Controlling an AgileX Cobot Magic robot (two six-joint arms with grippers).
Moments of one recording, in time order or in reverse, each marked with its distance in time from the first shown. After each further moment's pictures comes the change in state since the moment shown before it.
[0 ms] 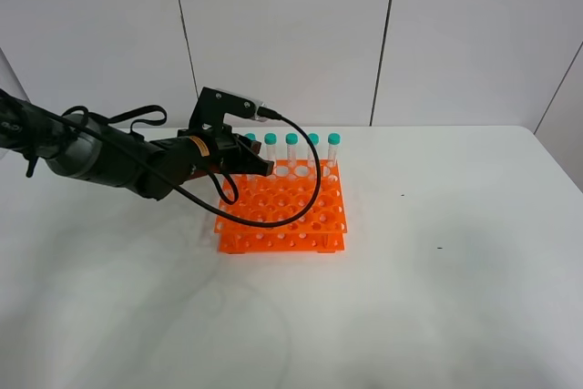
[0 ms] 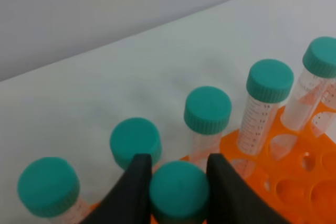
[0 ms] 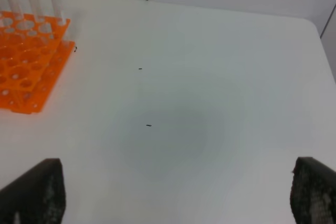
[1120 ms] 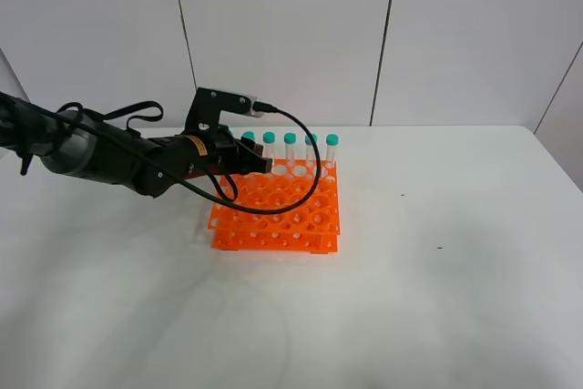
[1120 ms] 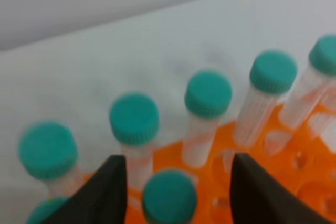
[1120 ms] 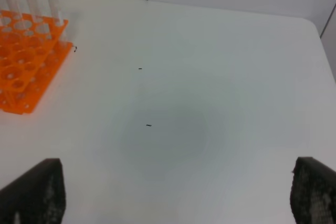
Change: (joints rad) left arm -0.001 -0.051 0.000 -0.001 0.068 -0.072; right arm 0.000 0.000 0.000 0.000 0.000 0.000
